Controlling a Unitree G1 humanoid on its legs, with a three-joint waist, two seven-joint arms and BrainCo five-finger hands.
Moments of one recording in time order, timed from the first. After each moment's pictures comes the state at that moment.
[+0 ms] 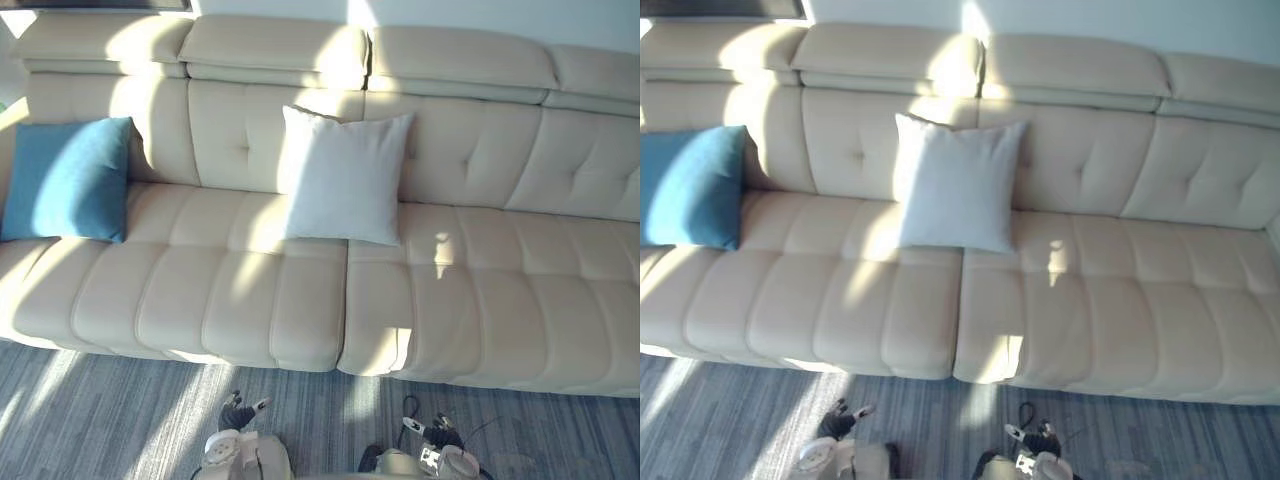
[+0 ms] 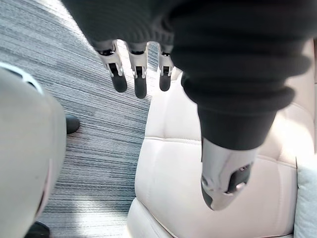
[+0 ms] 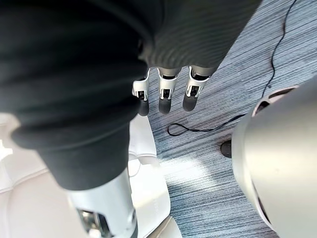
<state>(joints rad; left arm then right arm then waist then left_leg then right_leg) 0.06 0.06 0.12 1.00 -0.03 -0.12 0.11 0.04 -0.02 -0.31 1.04 0.08 -0.08 -0.11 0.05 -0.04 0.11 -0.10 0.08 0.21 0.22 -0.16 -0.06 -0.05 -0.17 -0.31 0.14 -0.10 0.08</state>
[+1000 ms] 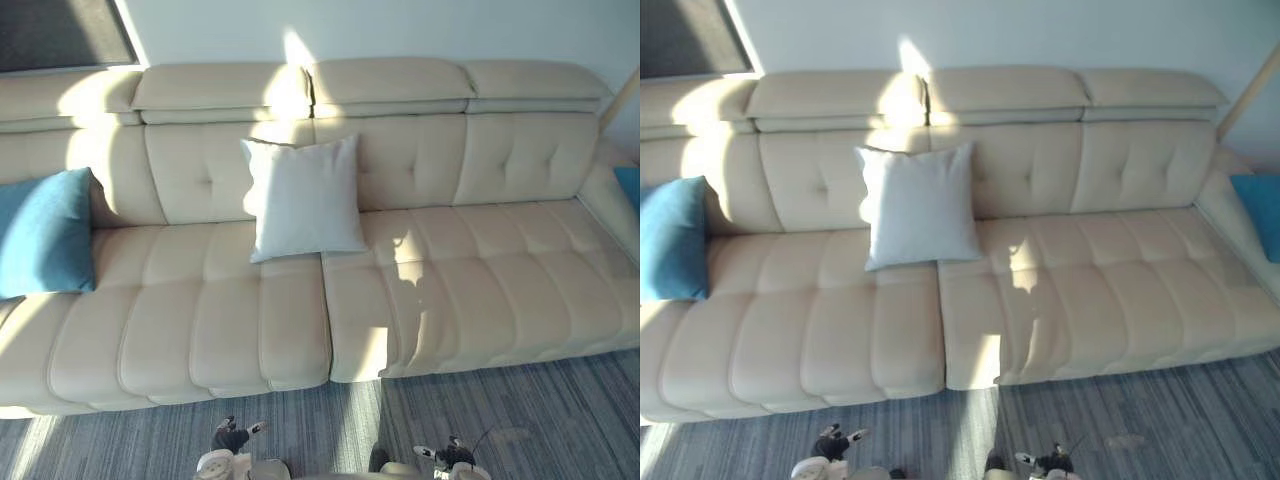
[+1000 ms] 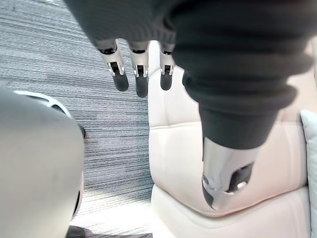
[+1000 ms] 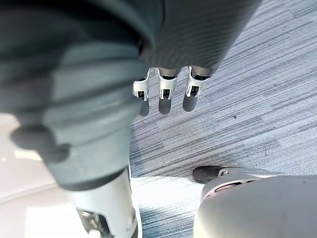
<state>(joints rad) 0.04 0.06 0.17 1.07 0.00 -0.10 0.08 0.03 -0.05 -0.29 1.06 -0.08 -0.02 -0.14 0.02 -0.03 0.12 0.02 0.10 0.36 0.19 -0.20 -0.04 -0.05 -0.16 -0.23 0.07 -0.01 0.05</state>
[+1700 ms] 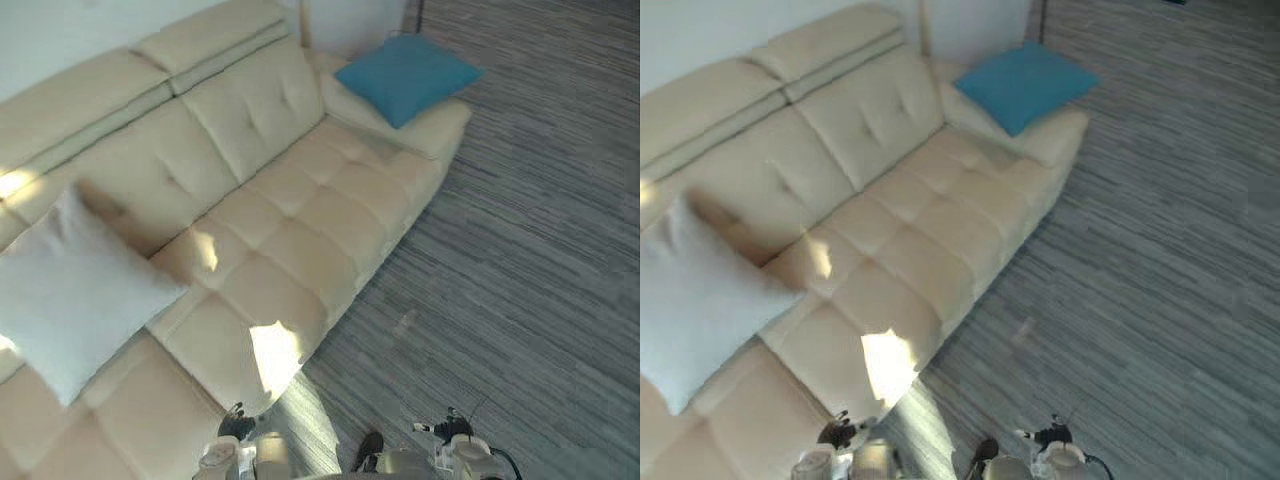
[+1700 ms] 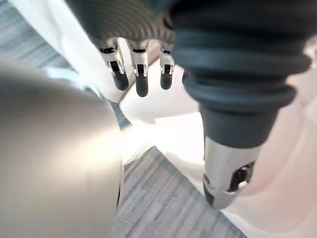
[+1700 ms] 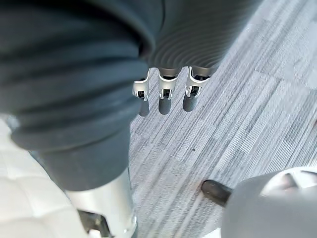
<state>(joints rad) 0.01 0.04 0.18 1.02 -0.01 -0.10 0.07 -0.08 -0.09 -0.20 1.07 -0.08 -0.01 -0.16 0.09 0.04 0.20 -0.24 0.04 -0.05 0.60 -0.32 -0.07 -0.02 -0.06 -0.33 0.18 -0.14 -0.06</state>
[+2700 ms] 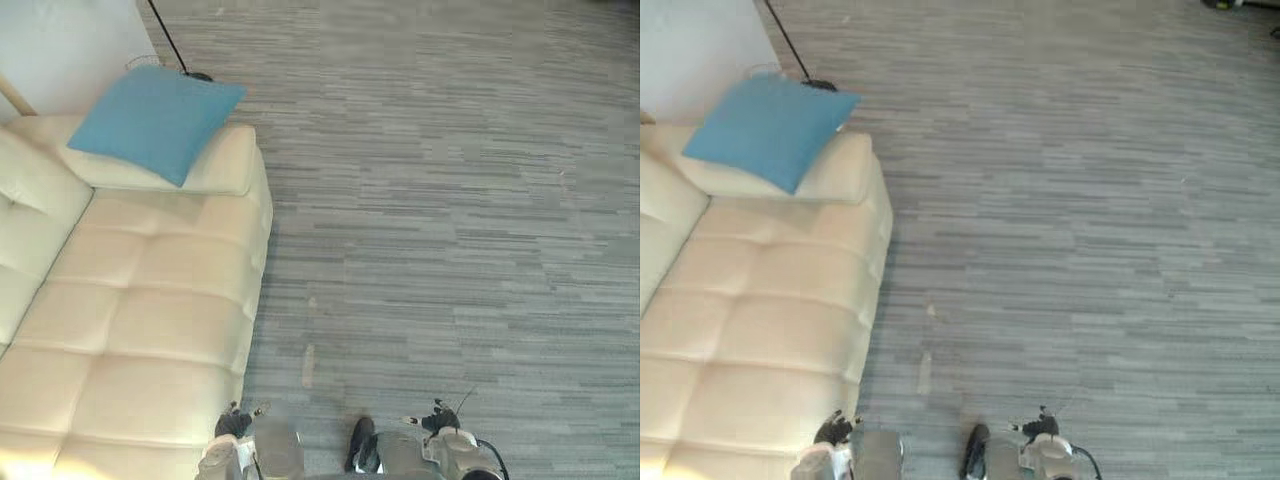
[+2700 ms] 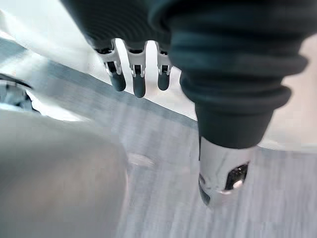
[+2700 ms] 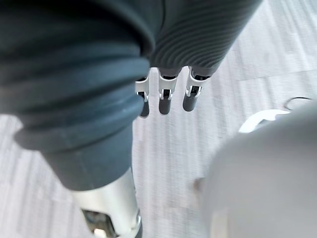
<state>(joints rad) 0.01 0.04 0.25 0.95 -0.02 -0.08 0.08 -0.10 -0.03 -0.18 1.09 -0.07 0.00 -0.17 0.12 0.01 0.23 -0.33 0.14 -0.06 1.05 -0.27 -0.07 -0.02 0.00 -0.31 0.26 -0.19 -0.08</state>
